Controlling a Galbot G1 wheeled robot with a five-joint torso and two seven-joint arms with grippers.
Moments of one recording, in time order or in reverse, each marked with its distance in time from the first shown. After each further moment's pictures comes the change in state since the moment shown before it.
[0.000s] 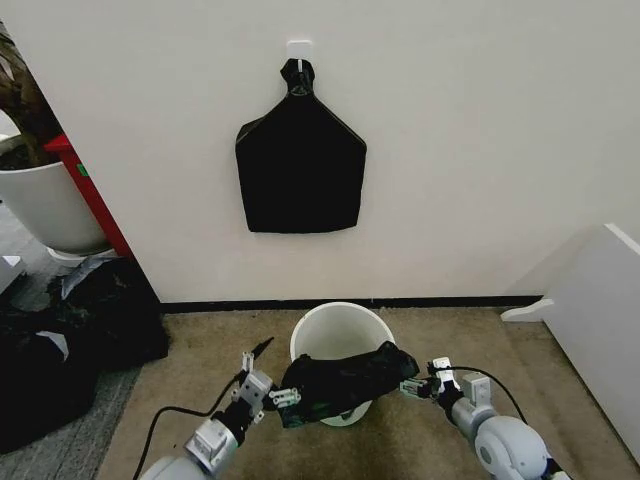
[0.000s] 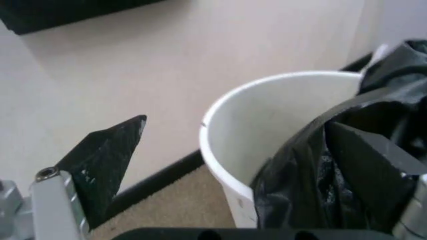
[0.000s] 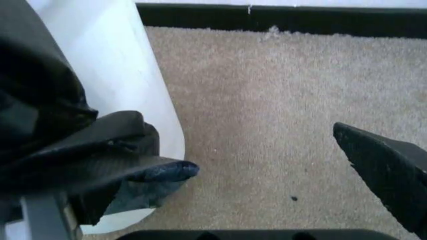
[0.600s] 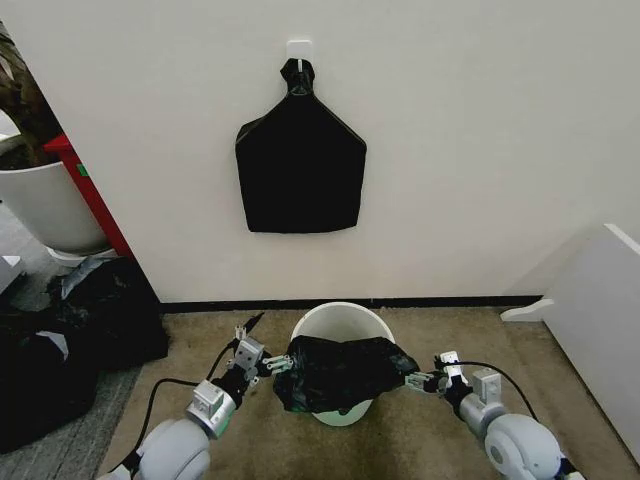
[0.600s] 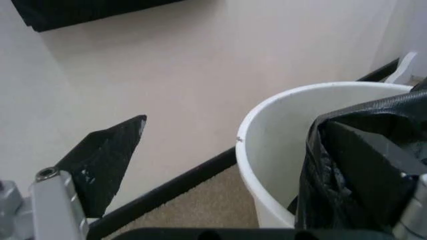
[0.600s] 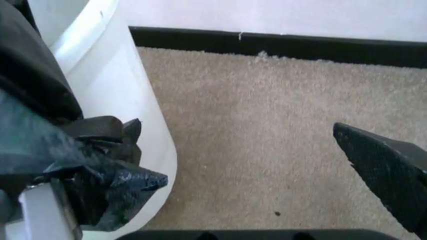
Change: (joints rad) left arm -0.138 0.000 0.028 0.071 -0.092 0.032 0.001; right arm -0.029 -0.038 0.039 0.044 0.020 0.031 -0.006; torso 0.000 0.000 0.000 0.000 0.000
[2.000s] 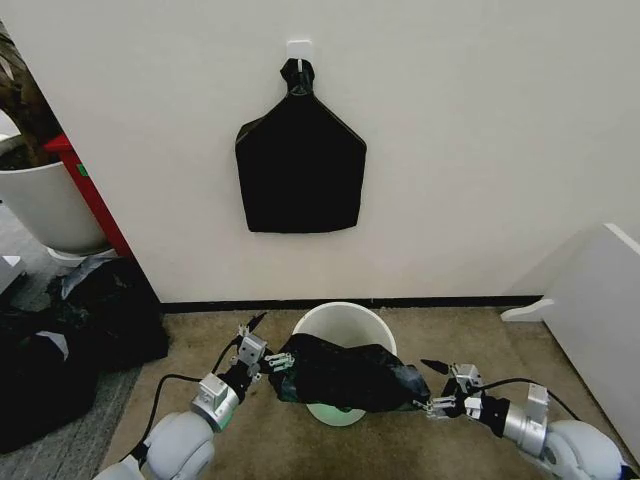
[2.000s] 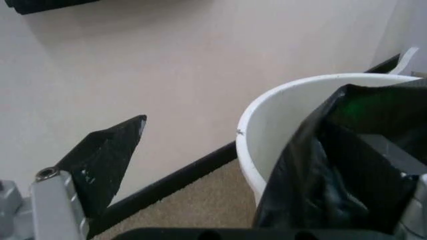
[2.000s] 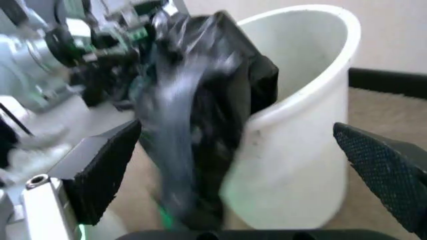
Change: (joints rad) left arm -0.042 -0.021 0.022 0.050 -0.011 0.005 0.021; right arm -0.036 -0.096 0.142 -0.166 0.194 0.202 -0.903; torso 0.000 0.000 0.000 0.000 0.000
